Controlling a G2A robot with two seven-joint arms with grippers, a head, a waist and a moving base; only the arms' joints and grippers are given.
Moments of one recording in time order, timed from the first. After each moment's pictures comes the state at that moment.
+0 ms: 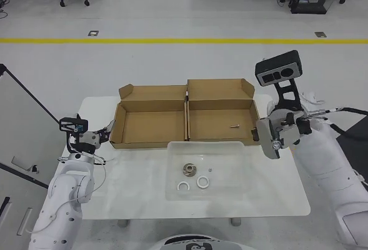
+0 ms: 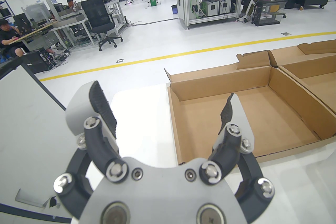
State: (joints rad) left arm 1.73 -1.15 -1.60 -1.80 1.33 0.00 0.00; right arm -0.96 -1.02 1.08 -1.77 1.40 -0.28 1.54
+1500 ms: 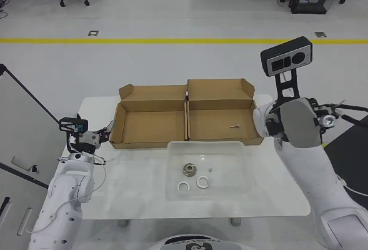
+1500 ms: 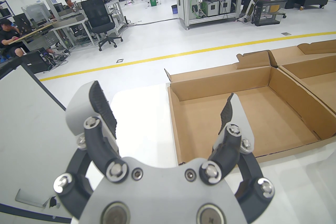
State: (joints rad) left arm 1.73 -1.15 -1.60 -1.80 1.33 0.00 0.00; right arm -1.00 -1.13 1.09 -1.85 1.56 -0.24 1.40
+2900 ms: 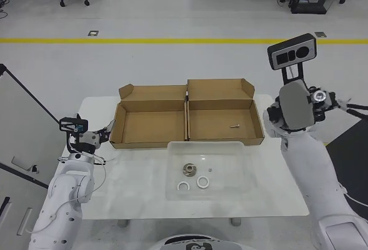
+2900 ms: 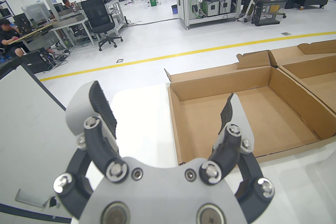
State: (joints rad) left arm 1.73 -1.15 -1.60 -1.80 1.33 0.00 0.00; right arm -1.08 -1.17 1.23 -1.86 1.44 -0.15 1.30
